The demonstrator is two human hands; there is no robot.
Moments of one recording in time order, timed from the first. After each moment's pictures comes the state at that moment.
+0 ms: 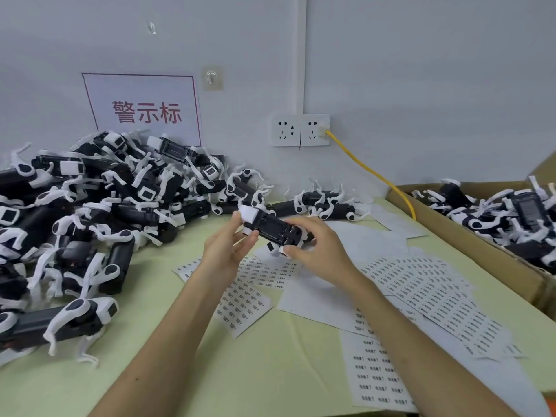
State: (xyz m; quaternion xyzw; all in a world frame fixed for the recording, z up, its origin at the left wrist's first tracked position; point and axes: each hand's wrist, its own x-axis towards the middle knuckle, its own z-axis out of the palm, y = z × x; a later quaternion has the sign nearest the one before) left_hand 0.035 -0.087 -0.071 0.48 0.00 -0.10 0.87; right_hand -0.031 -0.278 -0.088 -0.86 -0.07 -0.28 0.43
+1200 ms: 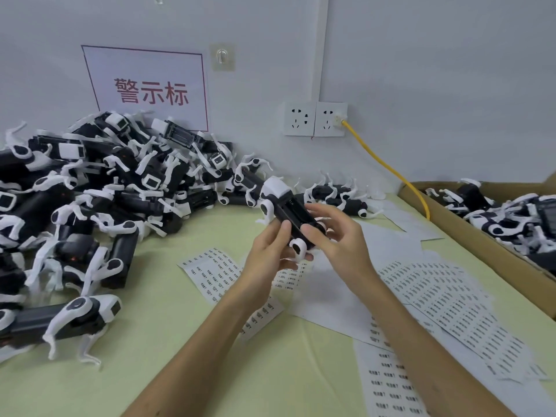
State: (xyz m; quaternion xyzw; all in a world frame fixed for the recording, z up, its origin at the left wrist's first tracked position) left_hand -0.008 -0.114 -0.077 0.61 -0.24 -0.12 0.74; right_hand -0.047 -0.263 -0.066 -0.74 -0.07 -0.29 0.60
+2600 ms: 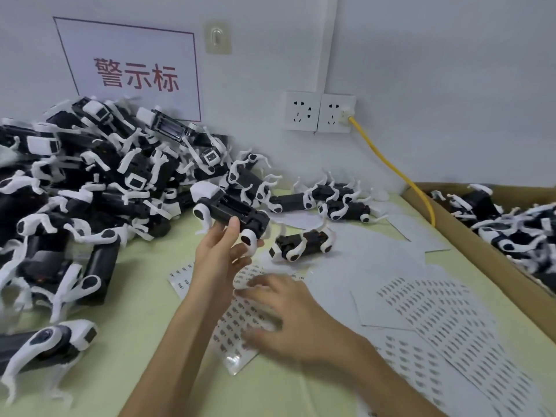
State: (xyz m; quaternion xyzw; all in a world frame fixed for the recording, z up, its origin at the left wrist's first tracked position) left_hand 0.029 -0.077 -0.072 0.54 -0.10 -0.07 0.83; right_hand -0.056 -0.219 -0.104 -0.94 -0.15 -0.02 0.31
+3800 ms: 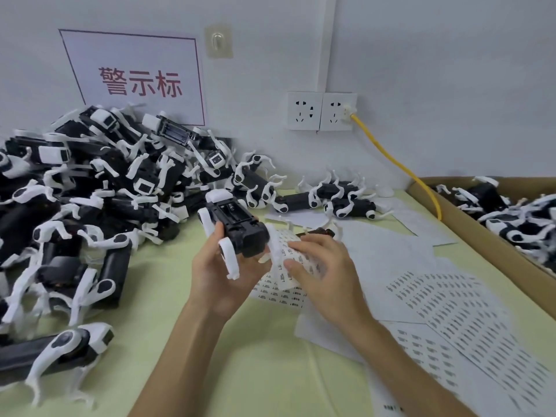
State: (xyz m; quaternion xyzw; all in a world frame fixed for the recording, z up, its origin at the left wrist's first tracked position) left_hand 0.026 -0.062 -0.070 0.30 -0.26 -0.22 0.89; right_hand -0.042 -0.238 -0.087 -0.87 0.01 -0.30 0.40
